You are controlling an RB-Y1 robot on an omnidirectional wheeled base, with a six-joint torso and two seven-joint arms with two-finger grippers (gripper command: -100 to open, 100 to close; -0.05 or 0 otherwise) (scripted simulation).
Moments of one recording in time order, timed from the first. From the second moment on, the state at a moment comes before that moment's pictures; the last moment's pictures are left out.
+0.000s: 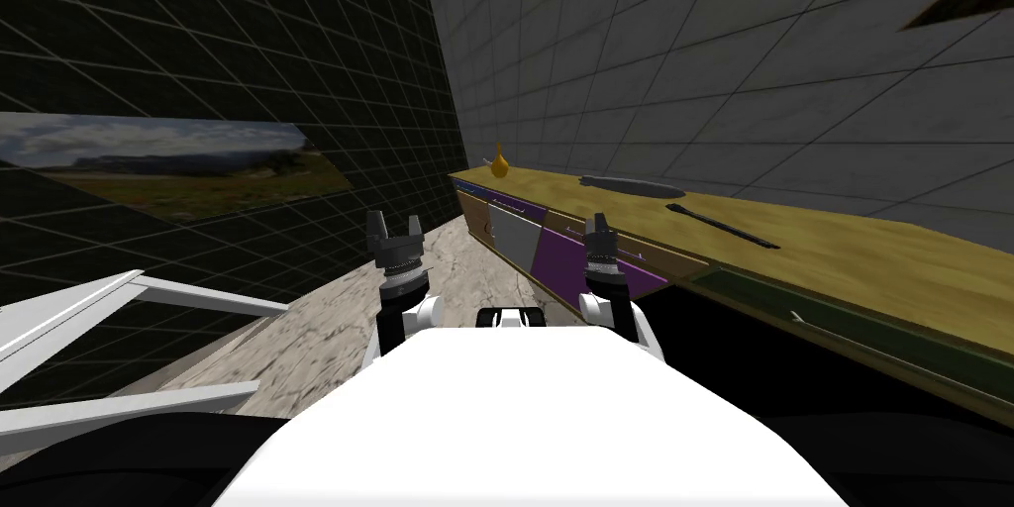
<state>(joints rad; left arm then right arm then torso) 0.51 -0.05 0.04 -2.33 -0.02 -0.59 0.08 0.48 -0.02 -0.05 -2.23 0.12 -0.44 -0.01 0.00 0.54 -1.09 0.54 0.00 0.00</state>
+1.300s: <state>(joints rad) 0.51 -0.05 0.04 -2.33 -0.02 -0.59 0.08 0.39 -0.18 -0.06 -2.15 0.34 -0.38 0.21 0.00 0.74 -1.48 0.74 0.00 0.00</state>
